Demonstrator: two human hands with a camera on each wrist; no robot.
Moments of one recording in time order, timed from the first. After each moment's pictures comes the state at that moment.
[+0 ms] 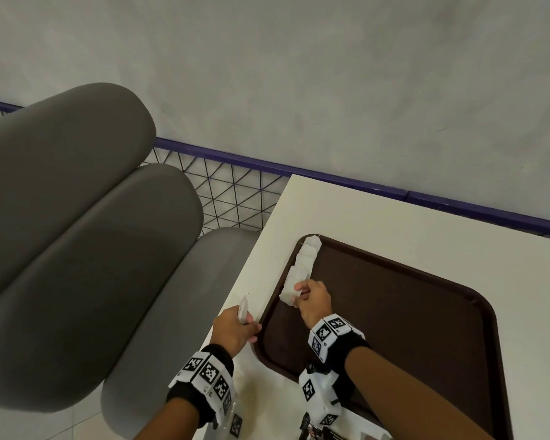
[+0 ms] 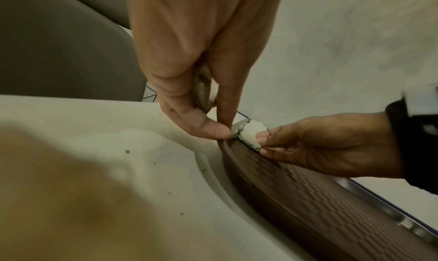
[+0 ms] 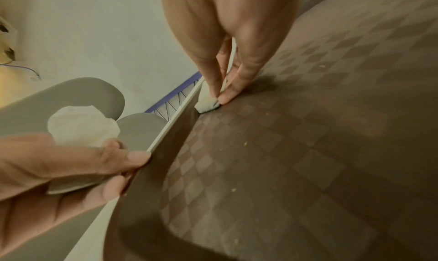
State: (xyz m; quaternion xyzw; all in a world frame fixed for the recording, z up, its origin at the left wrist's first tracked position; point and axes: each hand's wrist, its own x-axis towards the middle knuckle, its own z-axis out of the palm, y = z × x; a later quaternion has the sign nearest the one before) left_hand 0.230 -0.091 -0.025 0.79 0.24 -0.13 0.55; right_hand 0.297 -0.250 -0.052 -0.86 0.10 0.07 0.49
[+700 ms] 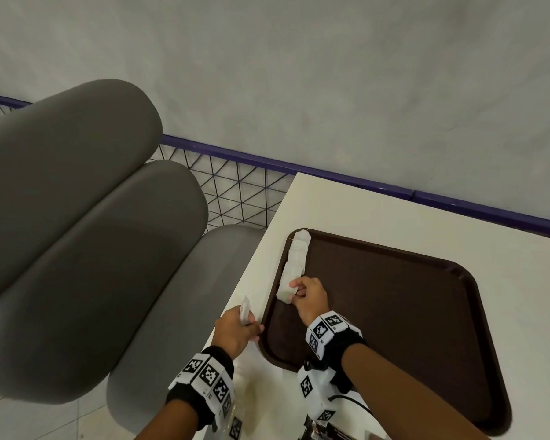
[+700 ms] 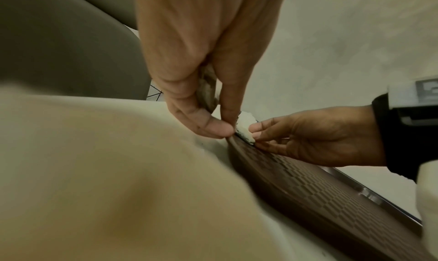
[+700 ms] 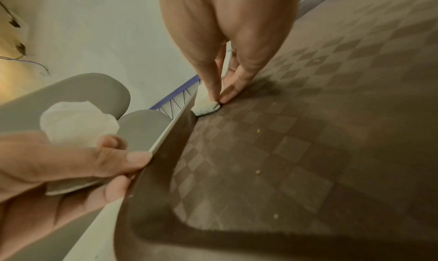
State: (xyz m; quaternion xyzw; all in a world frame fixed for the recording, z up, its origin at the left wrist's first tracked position) left_hand 0.222 -0.085 -0.029 0.81 0.21 -0.12 0.54; right_hand 0.296 -0.238 -0.053 -0.87 0.07 0.07 0.48
